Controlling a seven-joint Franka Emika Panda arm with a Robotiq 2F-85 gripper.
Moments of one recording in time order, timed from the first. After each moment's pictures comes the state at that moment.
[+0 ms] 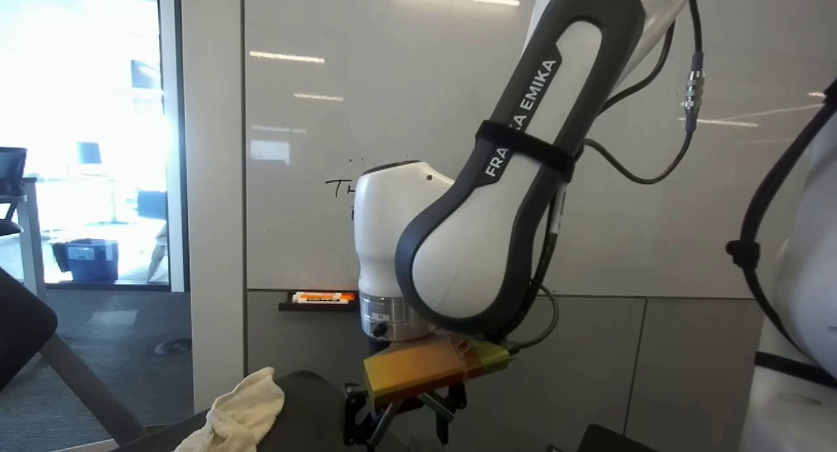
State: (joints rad) arm -0.09 -0.06 0.41 -2.79 -0.13 2.65 0.91
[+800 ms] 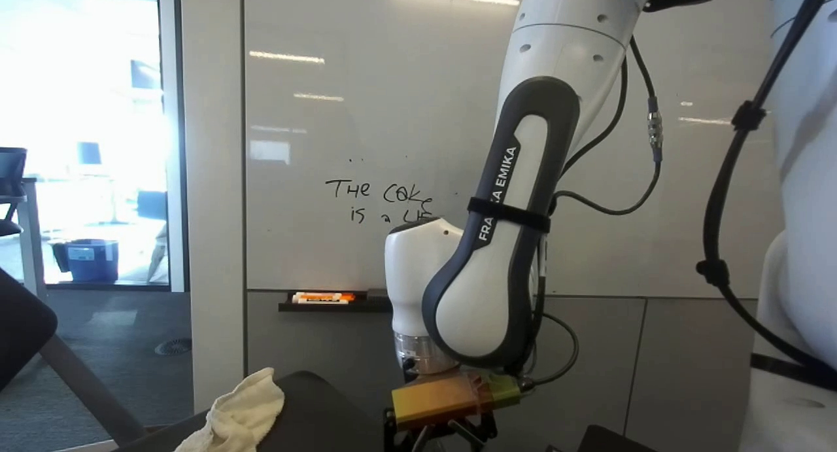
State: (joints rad) arm 0.03 0.15 0.10 -2.78 -0.26 2.76 1.04
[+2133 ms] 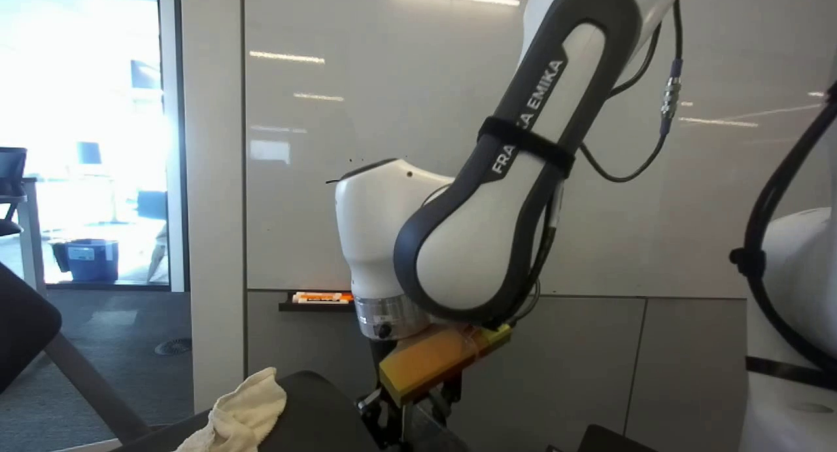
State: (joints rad) arm 0.23 -0.06 0.09 -2.74 -0.29 2.49 0.85
